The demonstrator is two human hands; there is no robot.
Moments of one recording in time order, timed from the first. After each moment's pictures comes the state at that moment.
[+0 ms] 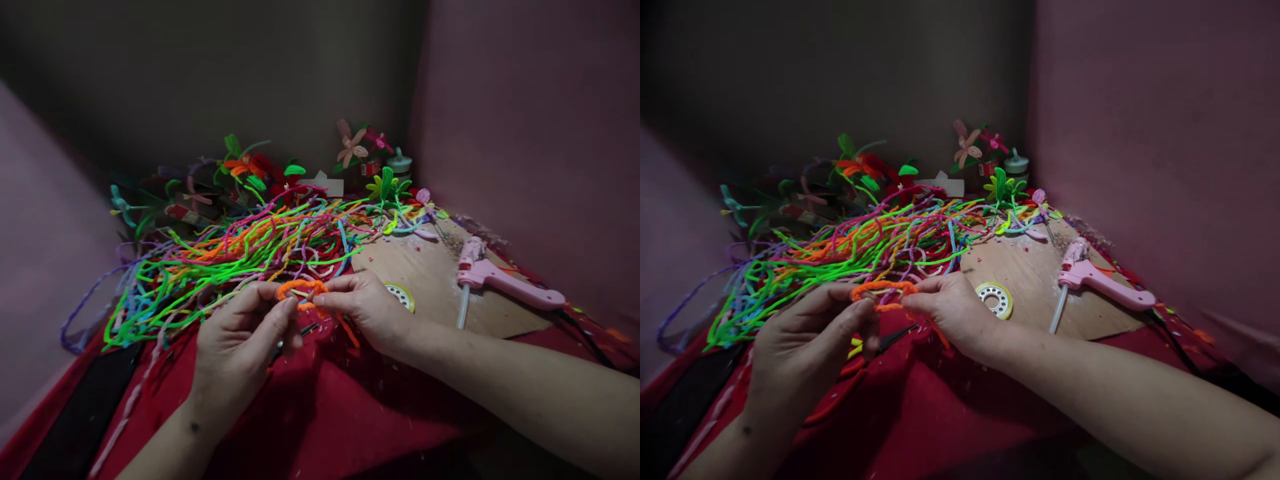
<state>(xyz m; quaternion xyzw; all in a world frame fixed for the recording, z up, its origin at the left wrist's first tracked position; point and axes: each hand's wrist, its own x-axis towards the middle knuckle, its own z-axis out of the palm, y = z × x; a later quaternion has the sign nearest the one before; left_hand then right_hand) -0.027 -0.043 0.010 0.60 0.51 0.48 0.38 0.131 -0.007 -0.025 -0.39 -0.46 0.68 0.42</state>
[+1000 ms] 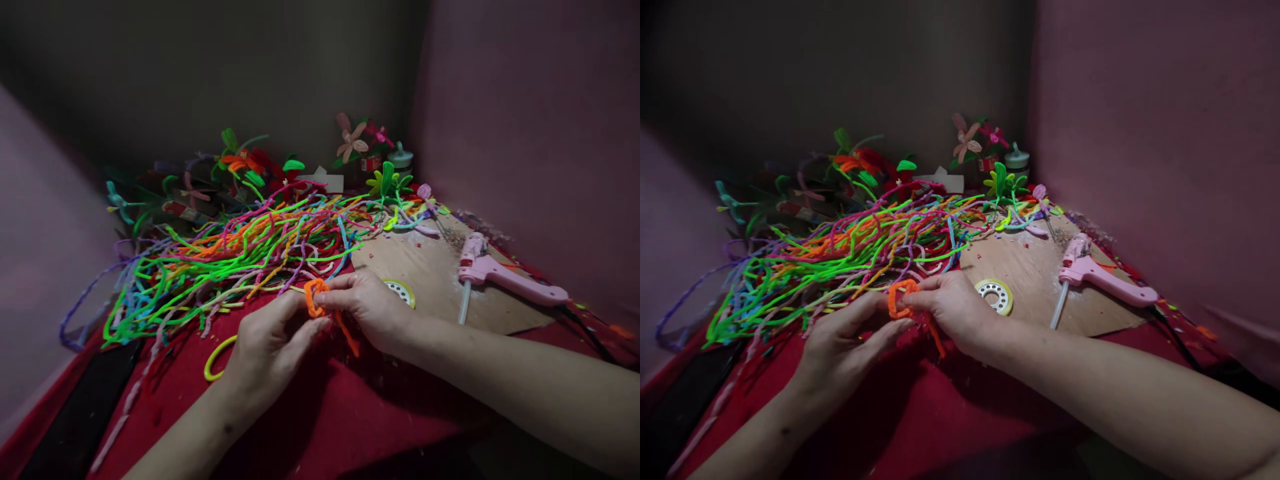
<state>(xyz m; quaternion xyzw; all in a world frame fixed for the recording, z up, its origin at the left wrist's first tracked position) -0.023 -0.036 -0.007 0.72 0.49 0.38 0.30 0.128 -0.007 -0.028 -0.37 -0.40 0.73 0.42</state>
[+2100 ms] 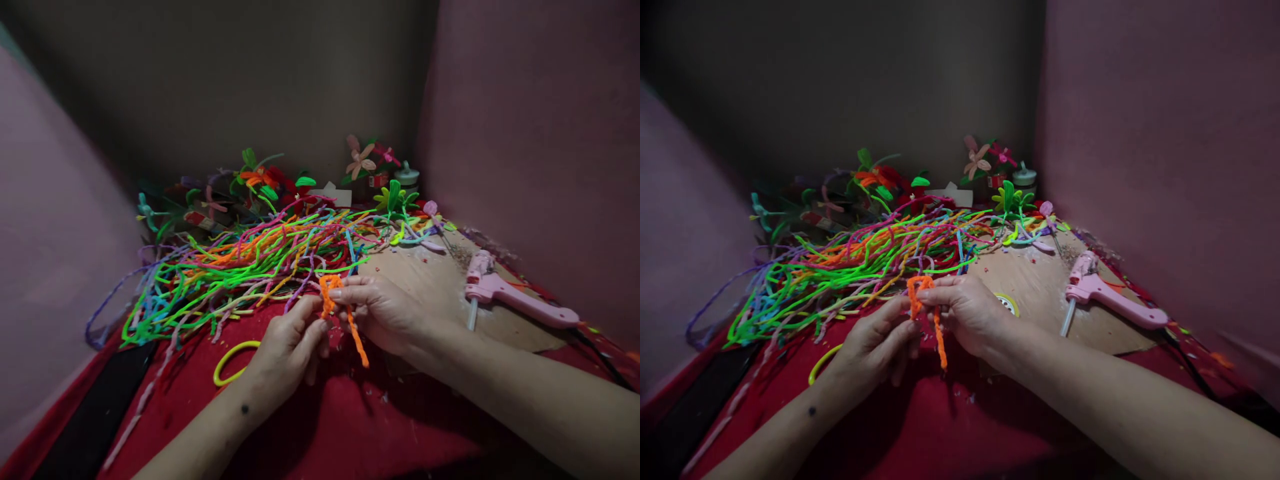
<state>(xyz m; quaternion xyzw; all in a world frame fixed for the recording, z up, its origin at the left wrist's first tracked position) -0.024 -0.029 -0.025 0.73 0.51 0.25 0.39 0.136 0.004 -0.023 -0.27 -0.33 0.80 0.43</state>
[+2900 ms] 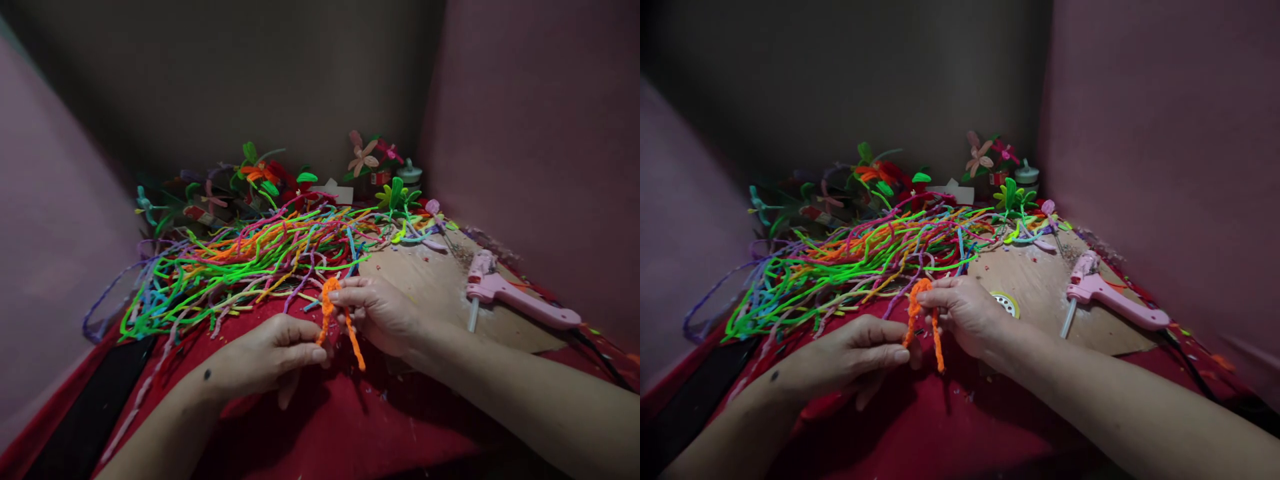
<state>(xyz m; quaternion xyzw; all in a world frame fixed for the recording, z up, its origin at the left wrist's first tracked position) -0.041 -0.027 0.011 0.61 0.47 0.09 0.63 0.137 0.001 -0.022 -0.30 -0.35 0.78 0.41</state>
